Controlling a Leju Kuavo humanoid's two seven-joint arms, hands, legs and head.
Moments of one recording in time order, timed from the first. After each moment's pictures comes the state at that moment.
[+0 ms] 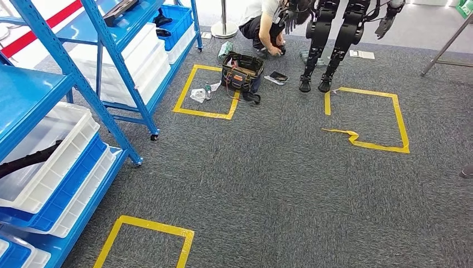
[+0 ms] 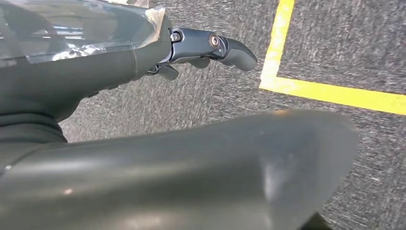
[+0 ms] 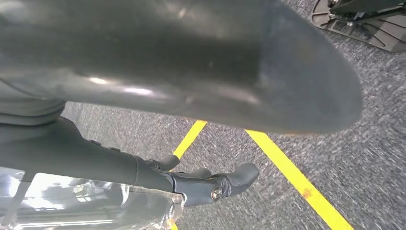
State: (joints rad) left arm -0.09 -0.18 1.23 -0.19 -1.15 0.22 -0.24; right arm -0.06 -0.01 0.24 -0.17 0.47 -0.22 0.19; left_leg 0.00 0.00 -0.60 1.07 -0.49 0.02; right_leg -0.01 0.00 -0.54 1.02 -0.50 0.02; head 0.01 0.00
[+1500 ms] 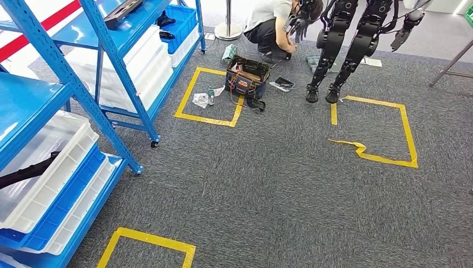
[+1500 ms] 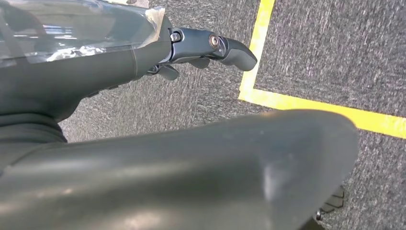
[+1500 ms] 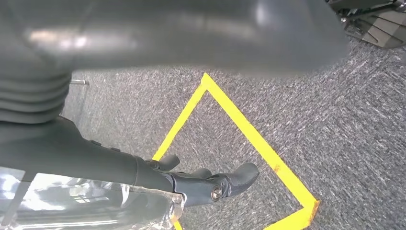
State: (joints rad) left arm -0.09 -0.18 1.23 -0.19 -1.16 0.25 -0.22; right arm -0.06 -0.01 0.24 -0.17 0.49 -0.23 0.20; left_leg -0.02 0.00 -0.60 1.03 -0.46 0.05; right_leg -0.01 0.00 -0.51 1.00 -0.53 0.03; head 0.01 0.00
